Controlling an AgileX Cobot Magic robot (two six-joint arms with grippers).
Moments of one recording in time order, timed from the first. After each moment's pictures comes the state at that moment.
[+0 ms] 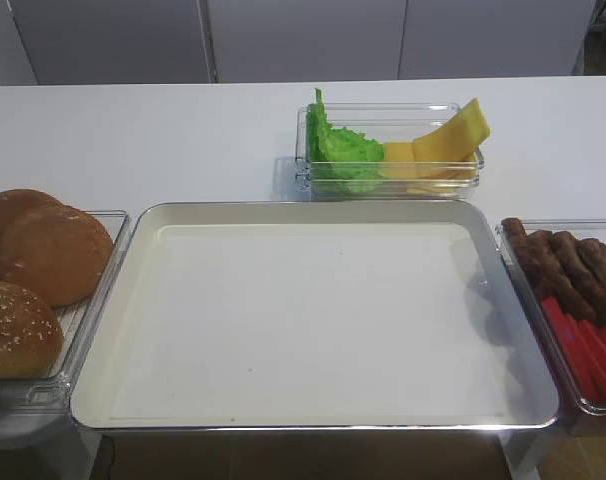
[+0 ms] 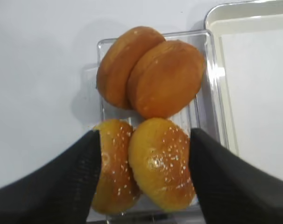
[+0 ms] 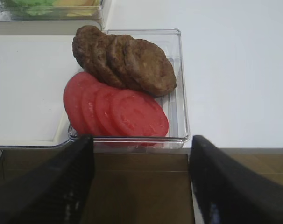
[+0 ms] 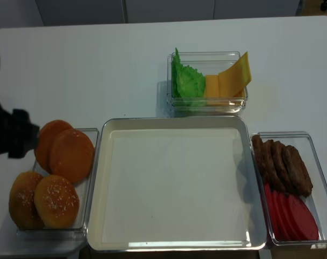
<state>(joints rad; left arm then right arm) -0.12 1.10 -1.05 0.07 1.07 -0.14 0.07 -0.02 -0.48 0.08 1.14 0.03</state>
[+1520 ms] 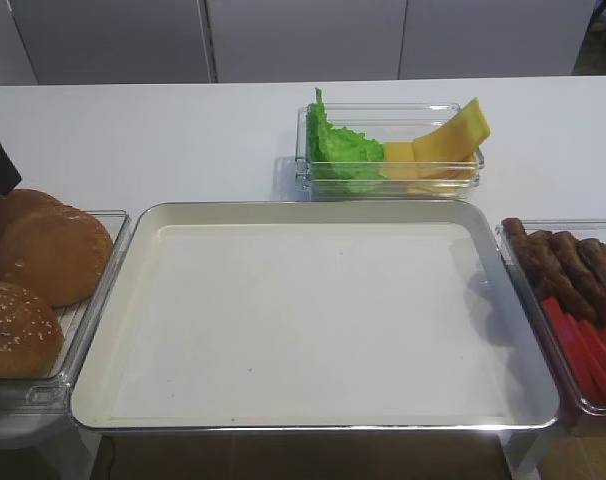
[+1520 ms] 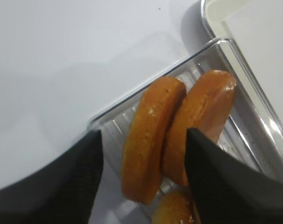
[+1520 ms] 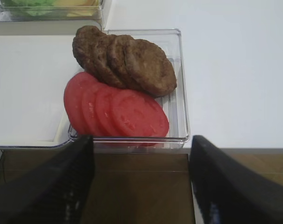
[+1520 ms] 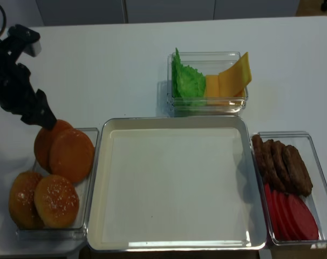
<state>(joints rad) 0.14 1.66 -1.39 -0.28 1.22 0.71 0.07 -0.02 -0.48 0.08 1.14 0.03</state>
